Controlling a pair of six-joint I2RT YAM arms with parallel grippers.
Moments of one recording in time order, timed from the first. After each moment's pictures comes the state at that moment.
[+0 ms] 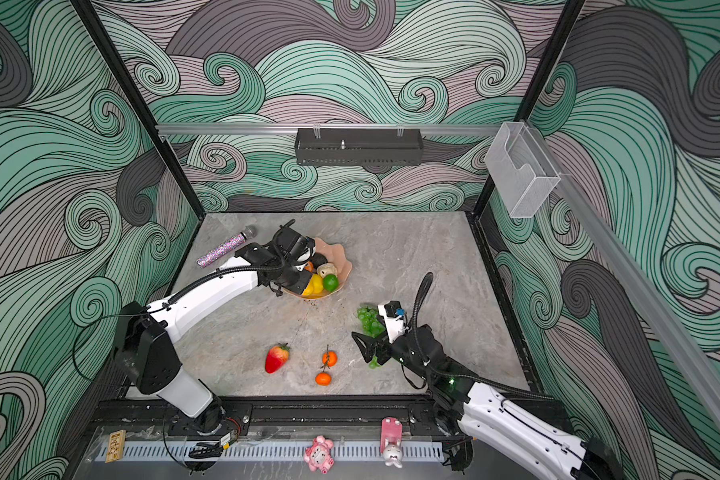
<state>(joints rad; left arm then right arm) -0.61 1.64 1.40 -0.90 -0.11 -0.11 0.84 0.54 0.21 0.04 -0.01 0.32</state>
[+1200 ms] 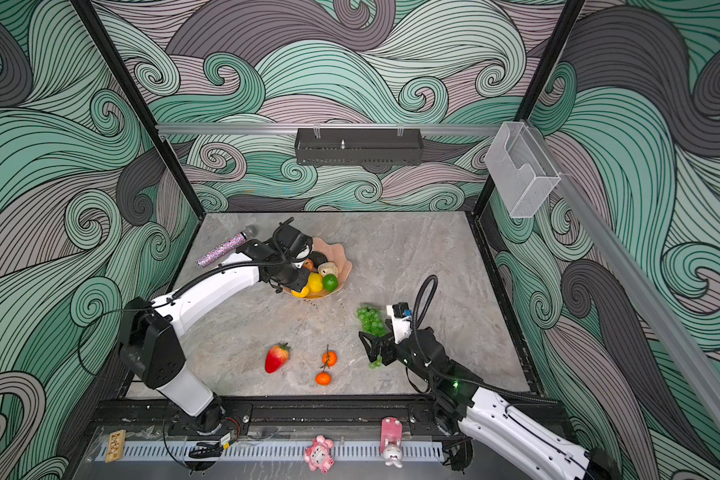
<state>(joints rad) -0.58 1.61 1.40 -0.91 -0.11 -0.13 0.81 0.51 0.22 -0.11 0.06 0.44</state>
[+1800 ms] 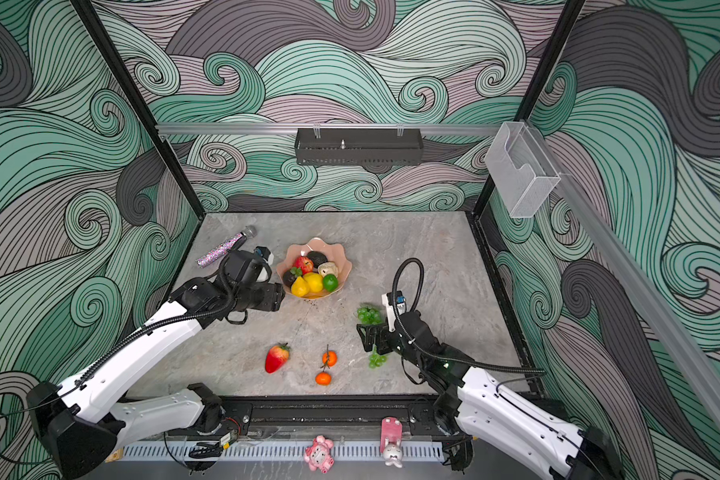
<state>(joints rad) -0.57 1.12 1.04 -0.90 -0.14 -0.40 0.80 0.72 0.40 -0.25 0.07 0.50</state>
